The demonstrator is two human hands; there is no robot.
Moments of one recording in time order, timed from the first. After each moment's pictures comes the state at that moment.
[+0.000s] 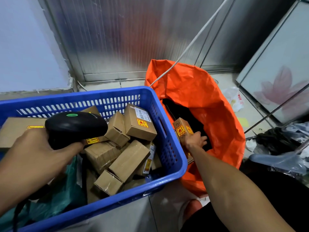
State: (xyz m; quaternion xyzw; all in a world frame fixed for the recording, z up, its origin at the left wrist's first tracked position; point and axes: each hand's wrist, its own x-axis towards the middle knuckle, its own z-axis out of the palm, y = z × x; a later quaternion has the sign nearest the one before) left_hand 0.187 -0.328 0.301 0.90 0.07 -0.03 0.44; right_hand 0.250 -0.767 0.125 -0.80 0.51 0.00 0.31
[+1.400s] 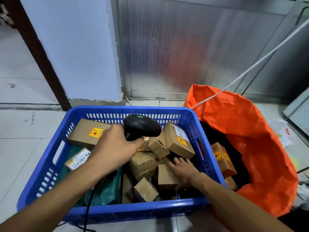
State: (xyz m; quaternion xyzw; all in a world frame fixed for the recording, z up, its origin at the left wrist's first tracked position) left_hand 0.191 -0.353 0.352 0.91 0.05 0.00 0.41; right_hand 0.238 -0.607 0.169 -0.93 -0.22 0.29 -0.09
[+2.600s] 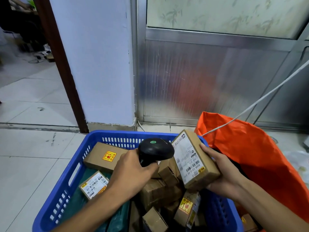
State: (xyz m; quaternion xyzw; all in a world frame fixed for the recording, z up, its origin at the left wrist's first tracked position) left_hand 0.184 -0.362 0.356 0.88 0.04 0.06 0.46; right_hand 0.216 -0.603 0.365 -0.48 0.22 0.27 0.81
